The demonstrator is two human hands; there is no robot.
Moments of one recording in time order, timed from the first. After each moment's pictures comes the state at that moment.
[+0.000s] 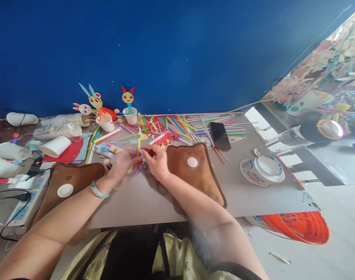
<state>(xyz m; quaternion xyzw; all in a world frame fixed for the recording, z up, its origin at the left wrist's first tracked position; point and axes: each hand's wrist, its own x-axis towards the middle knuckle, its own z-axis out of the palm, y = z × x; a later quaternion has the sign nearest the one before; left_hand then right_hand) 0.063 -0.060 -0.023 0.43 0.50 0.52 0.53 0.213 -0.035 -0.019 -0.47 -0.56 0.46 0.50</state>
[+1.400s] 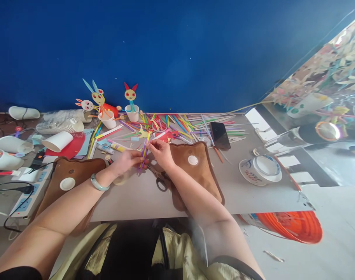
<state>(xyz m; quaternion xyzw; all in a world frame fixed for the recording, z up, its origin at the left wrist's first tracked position) 0.053 -0.054 -0.035 0.43 0.46 0.37 0.68 0.227 -0.013 -0.020 -0.45 -0.56 0.53 0.46</state>
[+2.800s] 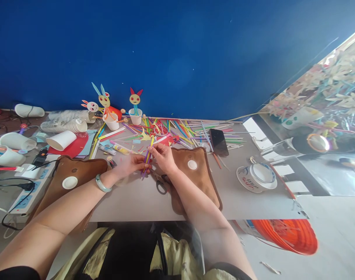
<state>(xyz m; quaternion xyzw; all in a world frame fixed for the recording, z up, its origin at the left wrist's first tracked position) 0.059 -0.057 -0.042 0.52 0.40 0.36 0.66 0.233 -0.015 -0.013 -0.42 -0.61 0.50 0.44</state>
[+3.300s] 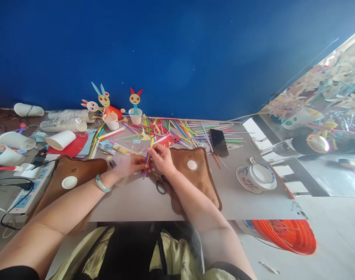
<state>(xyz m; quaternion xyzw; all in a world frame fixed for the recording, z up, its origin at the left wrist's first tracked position) 0.060 -0.057 -0.047 0.53 0.40 0.35 0.66 0.231 -0.021 -0.016 -0.42 -0.62 0.48 0.46</state>
